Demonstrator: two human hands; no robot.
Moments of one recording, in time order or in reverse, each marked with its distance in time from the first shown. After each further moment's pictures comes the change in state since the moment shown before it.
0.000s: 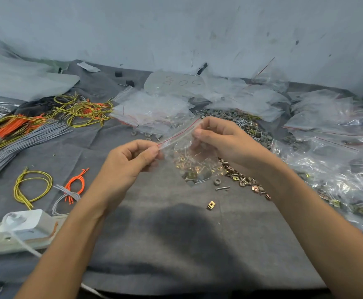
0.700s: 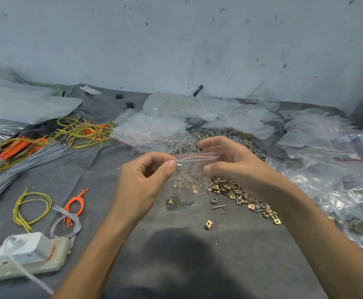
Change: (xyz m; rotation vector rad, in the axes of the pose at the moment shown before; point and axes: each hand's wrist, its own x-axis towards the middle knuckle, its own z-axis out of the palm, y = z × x) left_hand -0.006 0.025 0.043 0.099 0.145 0.289; right_hand -0.032 -0.013 -0.016 -0.114 0.008 -0.005
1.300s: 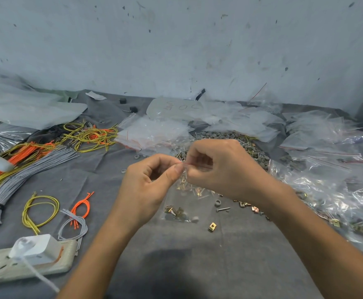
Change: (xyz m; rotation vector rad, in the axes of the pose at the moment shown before) left_hand -0.003 0.018 -0.008 0.039 -0.147 0.080; right_hand 0.001 -0.045 0.042 -0.732 0.200 -0.397
